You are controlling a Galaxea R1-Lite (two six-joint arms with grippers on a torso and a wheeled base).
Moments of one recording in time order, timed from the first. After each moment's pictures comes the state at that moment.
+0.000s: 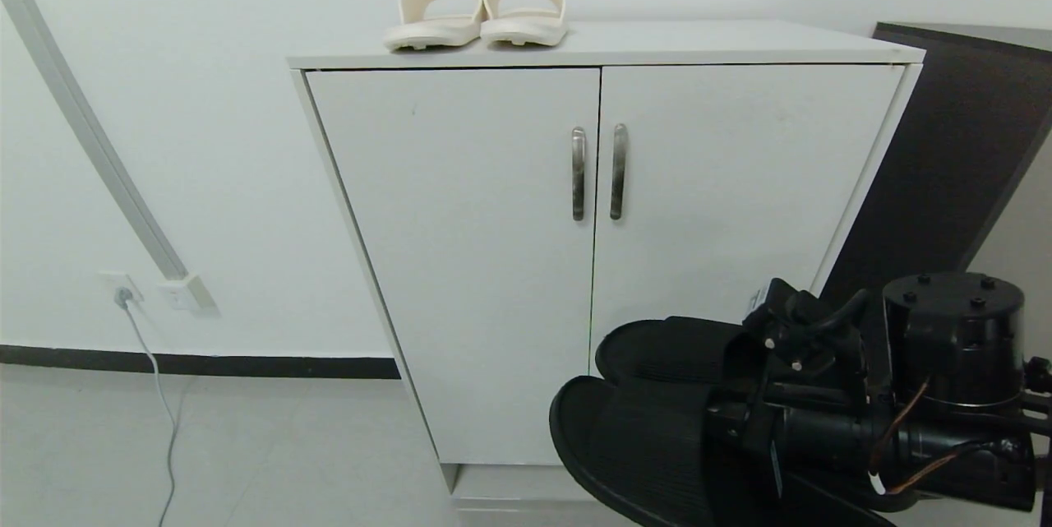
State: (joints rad) left arm 0.00 0.00 0.00 0.00 -0.03 0.00; right arm 0.69 1.56 -0.55 -0.66 0.29 -0.10
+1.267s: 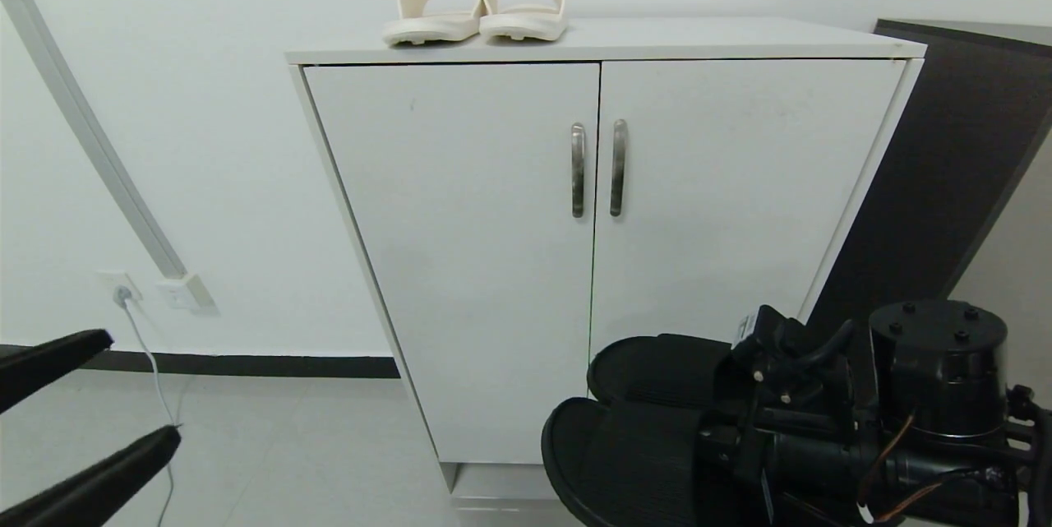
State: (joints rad) left arm -0.04 0.73 -0.43 -0.27 -0.54 -0.01; right arm 0.72 1.59 -0.49 -0.76 0.28 -0.11
